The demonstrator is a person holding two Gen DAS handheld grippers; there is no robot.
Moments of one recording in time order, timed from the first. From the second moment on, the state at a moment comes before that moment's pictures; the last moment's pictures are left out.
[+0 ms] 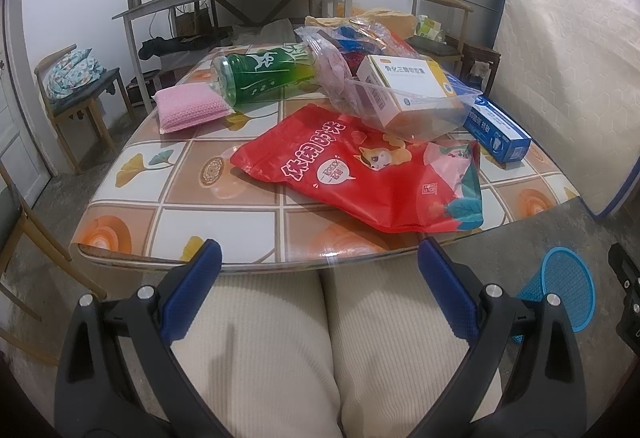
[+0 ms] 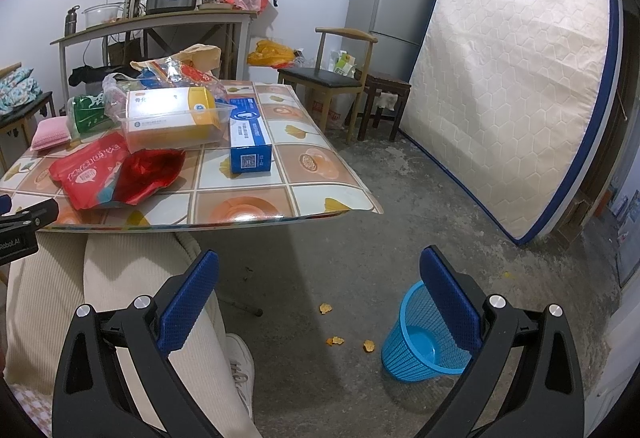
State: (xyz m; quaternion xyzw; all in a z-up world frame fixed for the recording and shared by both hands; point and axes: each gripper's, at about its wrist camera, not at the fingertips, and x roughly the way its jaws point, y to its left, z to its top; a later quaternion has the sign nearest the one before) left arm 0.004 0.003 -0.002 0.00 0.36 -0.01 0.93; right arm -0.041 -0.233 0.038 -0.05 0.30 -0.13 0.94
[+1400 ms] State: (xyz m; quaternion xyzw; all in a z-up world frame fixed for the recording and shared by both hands) left arm 0.004 0.004 -0.004 0.00 0.36 0.00 0.93; right arm -0.042 -0.232 0.033 -0.05 0.30 -0.13 0.94
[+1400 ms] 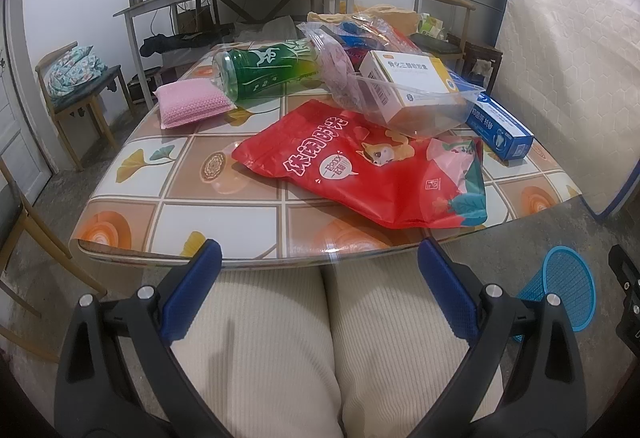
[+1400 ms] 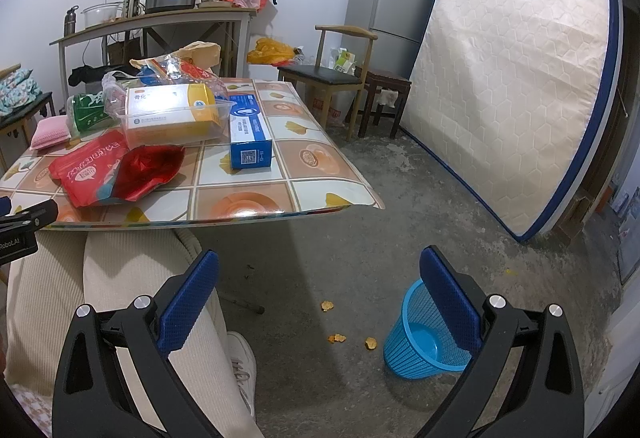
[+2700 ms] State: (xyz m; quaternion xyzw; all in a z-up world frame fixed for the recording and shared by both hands) left arm 0.131 0.137 0.045 -0.08 0.29 0.01 0.95; right arm 0.085 -0.185 0.058 0.04 0.22 0.08 0.97
